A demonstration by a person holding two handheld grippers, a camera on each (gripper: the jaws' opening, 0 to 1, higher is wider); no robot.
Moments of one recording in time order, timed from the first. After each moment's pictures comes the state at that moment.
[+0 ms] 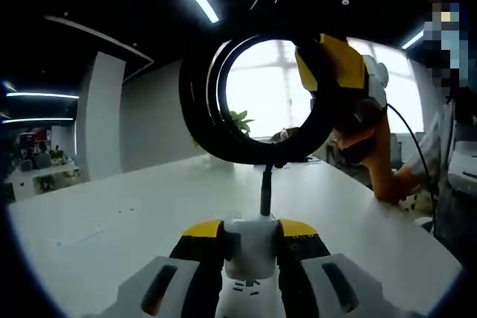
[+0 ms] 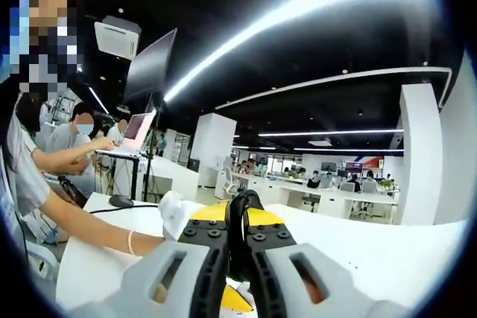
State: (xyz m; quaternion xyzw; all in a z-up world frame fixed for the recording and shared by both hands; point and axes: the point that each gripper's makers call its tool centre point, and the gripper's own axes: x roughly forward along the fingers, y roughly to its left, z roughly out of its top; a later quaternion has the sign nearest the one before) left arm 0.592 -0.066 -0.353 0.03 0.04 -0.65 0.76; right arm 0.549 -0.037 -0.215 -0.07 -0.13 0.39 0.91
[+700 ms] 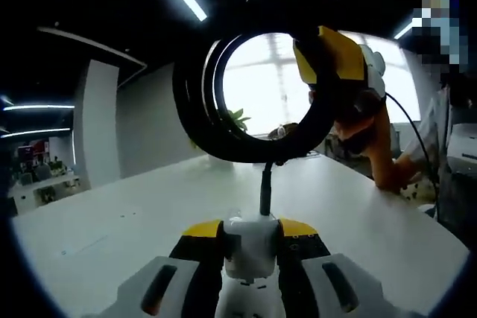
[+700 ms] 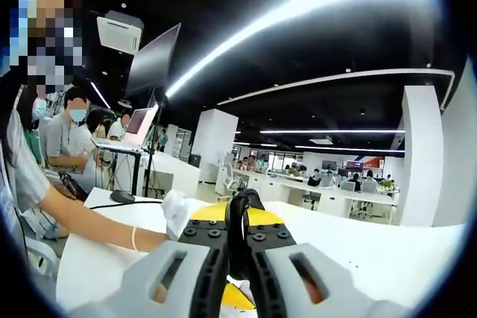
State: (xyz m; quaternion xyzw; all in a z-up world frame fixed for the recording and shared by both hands) left arm 0.594 -0.062 -0.357 0.05 0.02 -0.66 0.75; right arm 0.546 -0.031 -0.220 -0.08 -0.13 0.39 0.91
